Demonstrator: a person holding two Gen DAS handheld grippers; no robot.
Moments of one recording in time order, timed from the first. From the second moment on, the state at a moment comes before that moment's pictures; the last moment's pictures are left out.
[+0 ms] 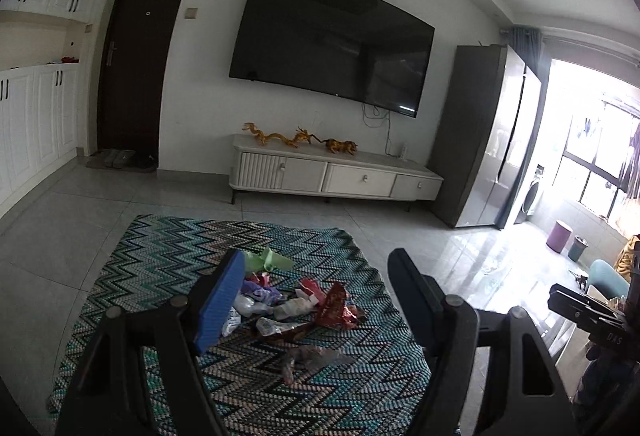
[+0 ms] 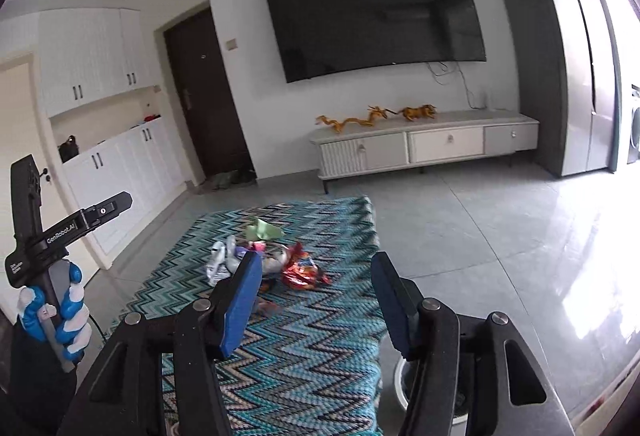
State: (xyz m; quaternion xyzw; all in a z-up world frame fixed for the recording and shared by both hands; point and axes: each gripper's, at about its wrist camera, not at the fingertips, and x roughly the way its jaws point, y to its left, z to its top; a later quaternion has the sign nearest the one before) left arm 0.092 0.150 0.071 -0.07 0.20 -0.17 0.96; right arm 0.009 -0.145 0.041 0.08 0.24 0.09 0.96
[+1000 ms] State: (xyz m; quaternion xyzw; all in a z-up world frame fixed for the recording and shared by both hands) left arm 0.243 0.195 -0.082 -0.11 0.37 -0.07 0.92; right arm 0.165 -0.103 -0.065 0.09 0.38 0.13 0.91
